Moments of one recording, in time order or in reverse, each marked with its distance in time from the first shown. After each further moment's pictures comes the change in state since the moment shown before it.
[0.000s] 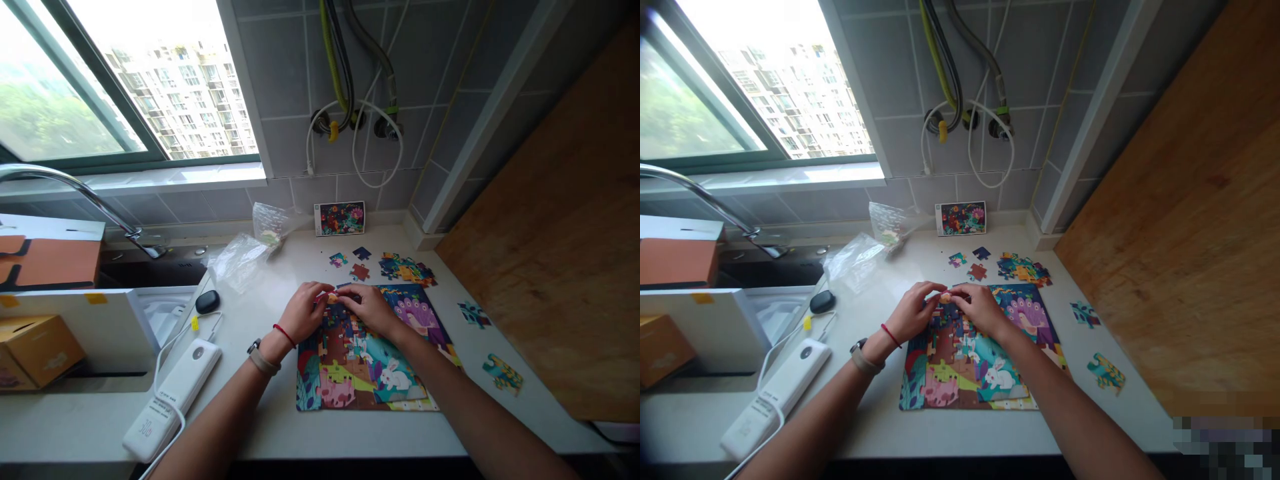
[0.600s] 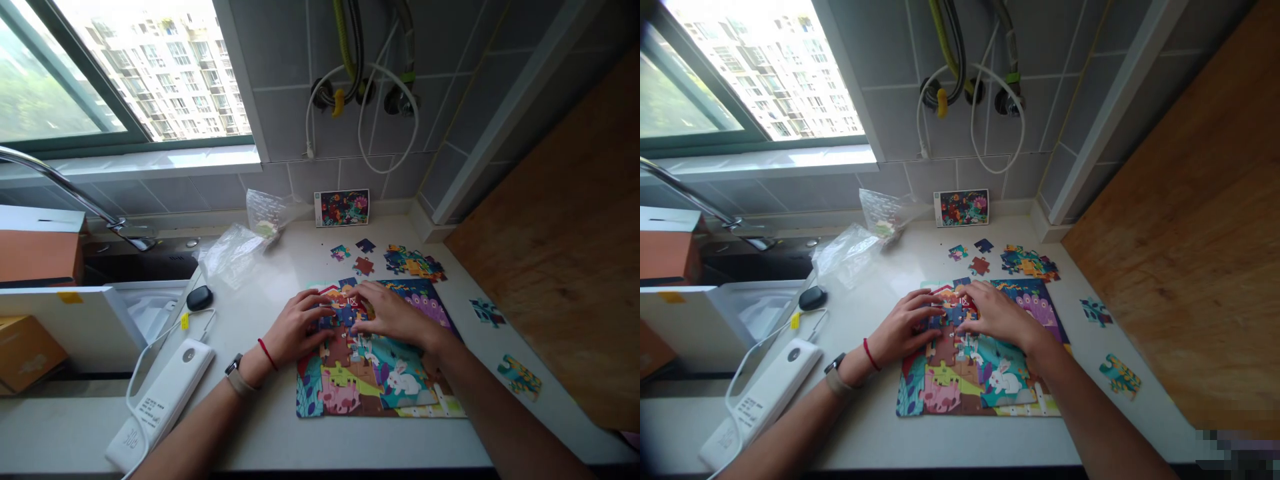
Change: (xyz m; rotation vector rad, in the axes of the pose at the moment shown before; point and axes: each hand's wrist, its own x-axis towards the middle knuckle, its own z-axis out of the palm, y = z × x) left_hand -0.036 -0.016 -0.008 0.032 -0.178 0.224; right_hand -0.014 -0.009 -0.030 -0.419 -0.250 -0.055
